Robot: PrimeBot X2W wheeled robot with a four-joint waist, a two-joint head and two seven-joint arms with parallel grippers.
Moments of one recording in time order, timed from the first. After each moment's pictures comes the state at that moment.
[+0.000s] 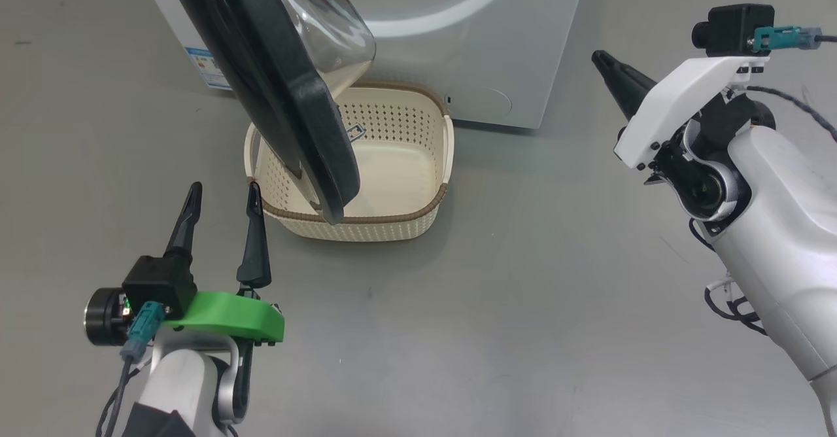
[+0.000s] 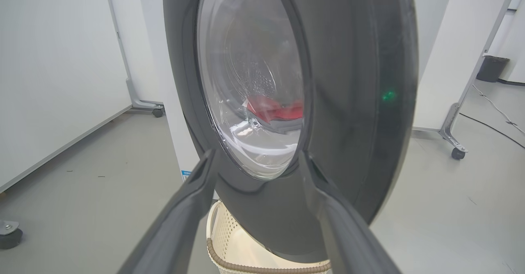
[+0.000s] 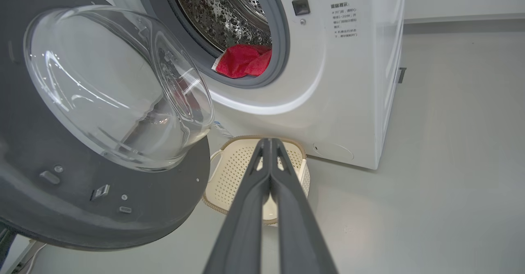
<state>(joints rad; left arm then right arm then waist) -0.26 0.03 -0.21 0.23 -0.31 0.10 -0.25 -0.81 -0.33 0.67 0.51 1.11 0.11 0.19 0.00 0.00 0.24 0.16</state>
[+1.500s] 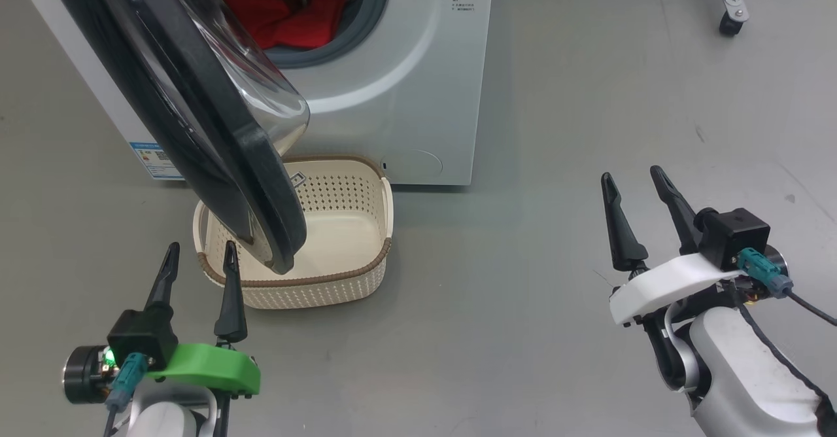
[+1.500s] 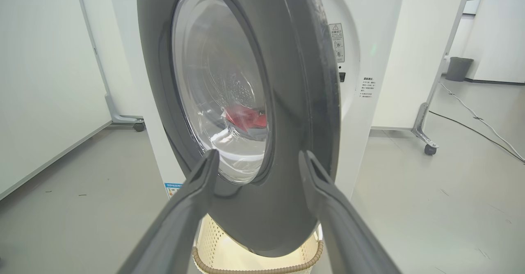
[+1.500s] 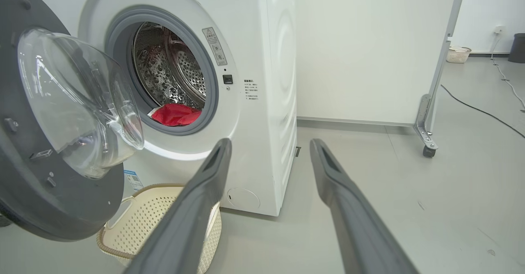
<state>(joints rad) -0.12 0.04 -0.12 0.23 -0.26 0.06 -0.25 -0.32 -0.30 0.52 0.28 0.64 -0.11 -0.26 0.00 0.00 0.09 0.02</state>
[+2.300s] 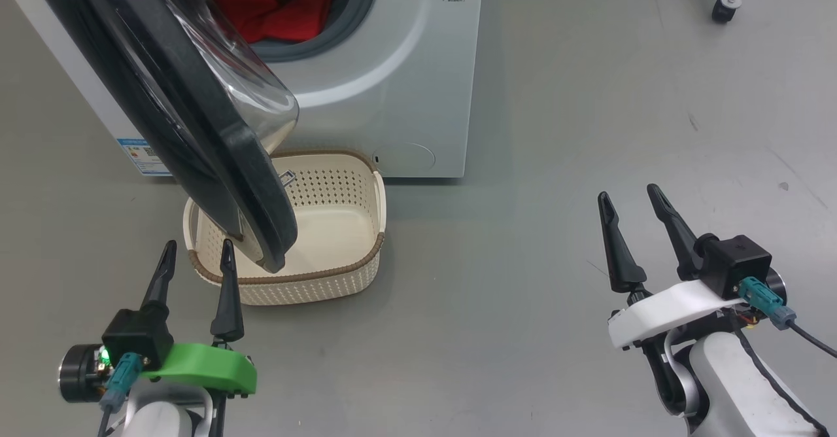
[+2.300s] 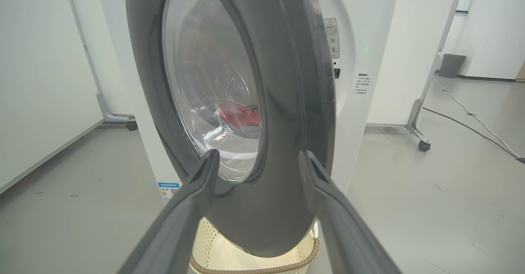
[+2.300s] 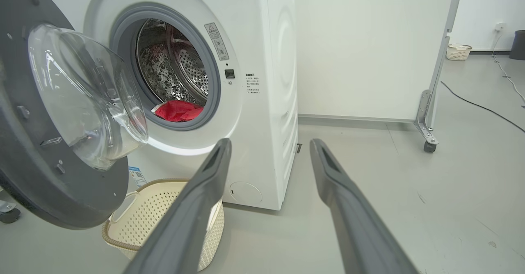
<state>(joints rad) -0.12 0.04 -0.10 0.22 -0.25 0.05 -0.25 -0.21 -0.24 0.42 0.20 0.53 -0.12 -0.26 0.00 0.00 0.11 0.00</state>
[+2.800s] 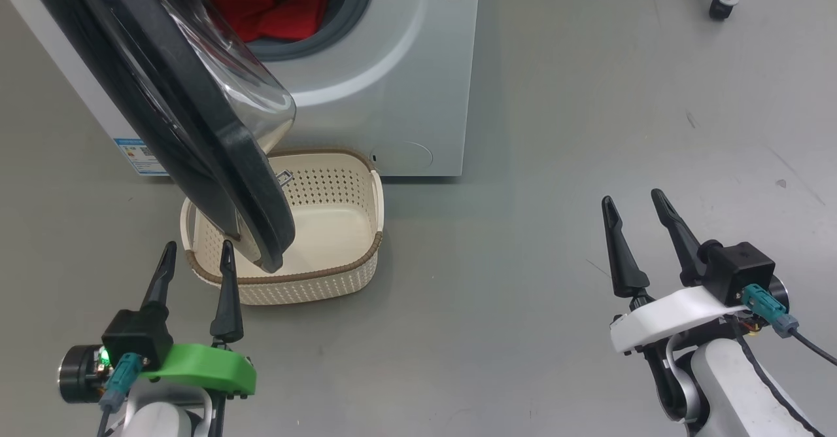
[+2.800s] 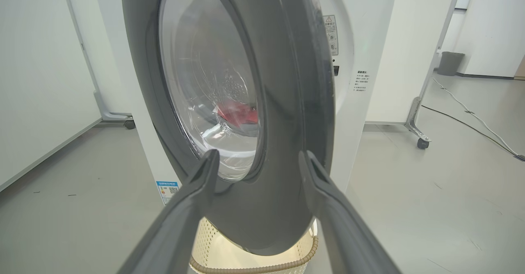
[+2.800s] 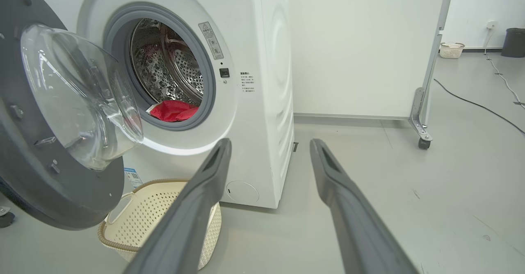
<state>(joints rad) -0.12 0.04 -0.10 0.22 -0.25 0.04 -0.25 -0.19 -0.22 0.38 0.19 0.49 -0.10 -0.26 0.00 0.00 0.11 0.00</state>
